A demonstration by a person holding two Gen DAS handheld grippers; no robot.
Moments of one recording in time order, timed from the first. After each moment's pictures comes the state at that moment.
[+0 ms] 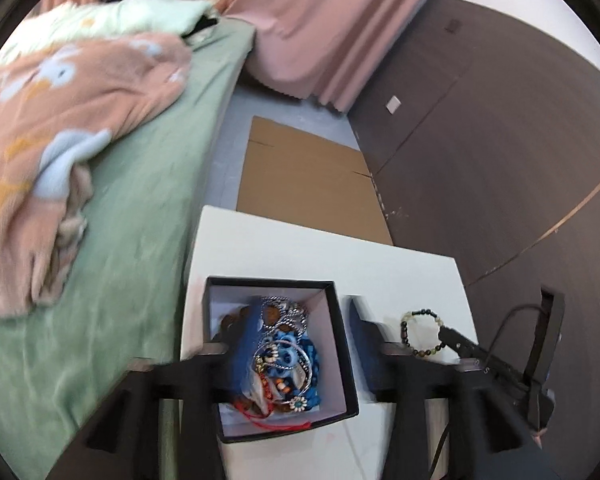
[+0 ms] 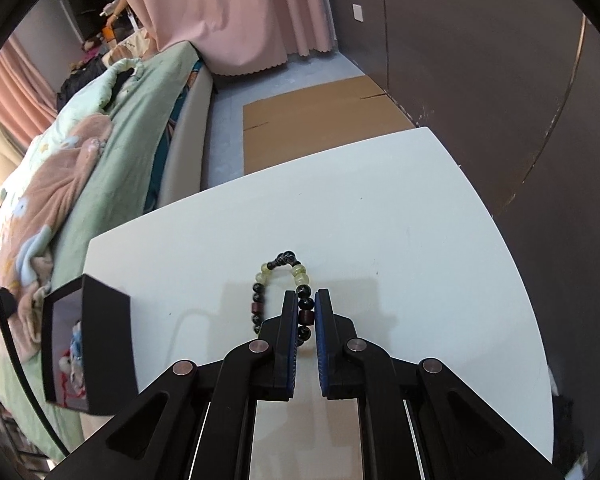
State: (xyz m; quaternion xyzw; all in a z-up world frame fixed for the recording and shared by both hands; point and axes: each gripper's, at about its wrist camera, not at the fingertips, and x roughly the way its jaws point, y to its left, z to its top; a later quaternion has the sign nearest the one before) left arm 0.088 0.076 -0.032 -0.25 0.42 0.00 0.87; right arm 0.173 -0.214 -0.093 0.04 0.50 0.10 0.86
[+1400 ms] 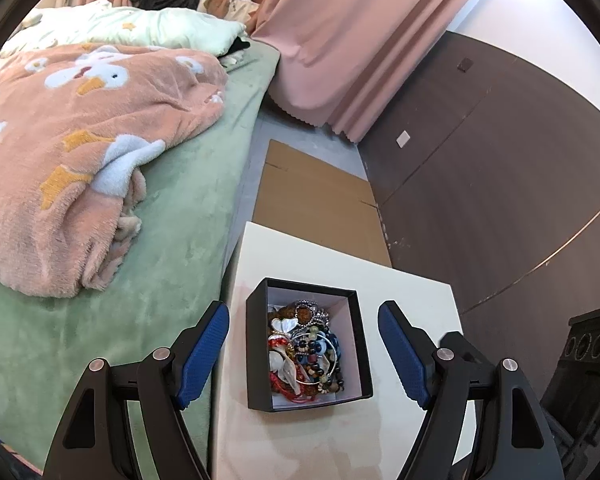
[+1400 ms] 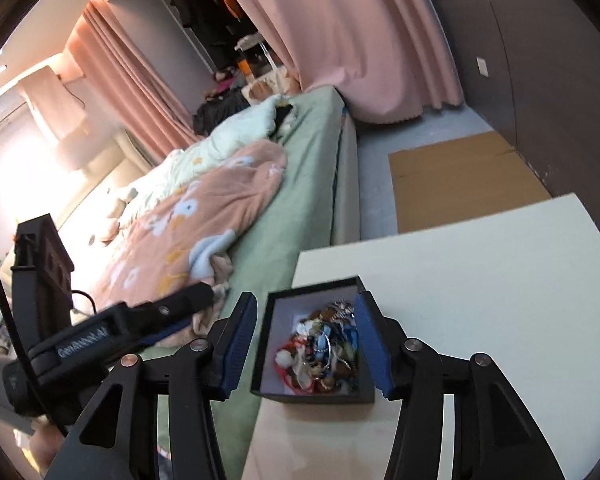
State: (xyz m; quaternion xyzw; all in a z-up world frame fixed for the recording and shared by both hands) left arm 0.037 0.105 -0.009 -0.27 0.38 0.03 0.88; right arm 0.096 -0.112 -0.020 0.11 0.40 0.32 0.85
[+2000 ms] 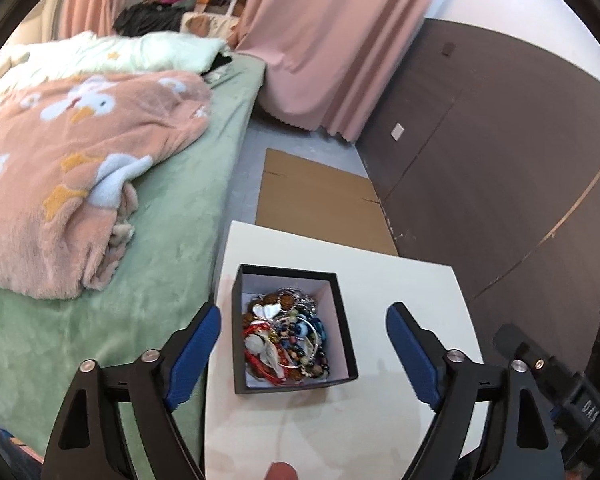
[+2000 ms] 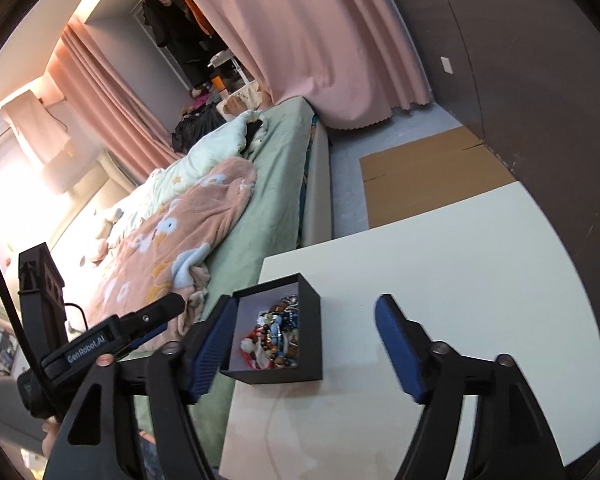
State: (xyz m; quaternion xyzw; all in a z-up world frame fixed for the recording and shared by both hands) left arm 0.025 0.056 0.003 -0.21 0.38 0.04 0.90; right arm 0.078 -0.180 -0.004 0.13 0.39 0.27 0.87
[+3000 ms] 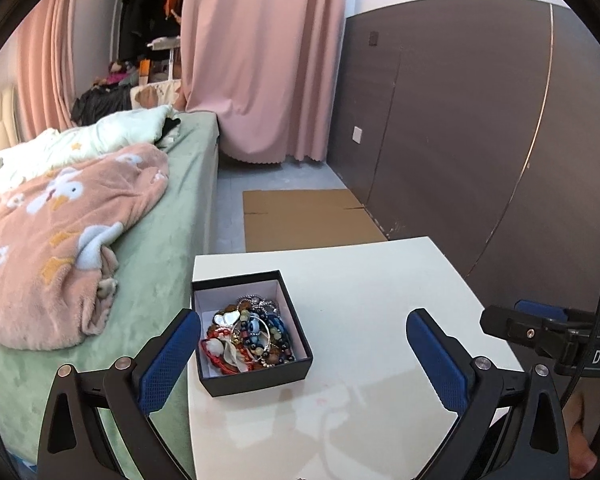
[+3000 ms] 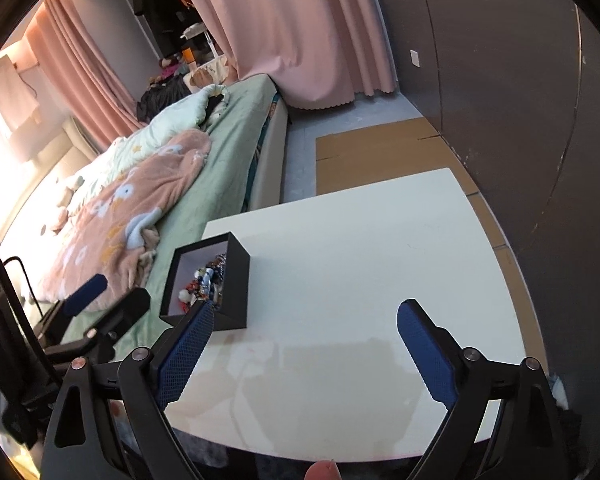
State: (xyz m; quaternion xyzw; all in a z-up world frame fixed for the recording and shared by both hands) left arm -0.001 -0.022 0.009 -0.07 0.32 0.01 0.94; right arm 0.059 -0.231 -0.001 0.06 0.44 0.21 0.87
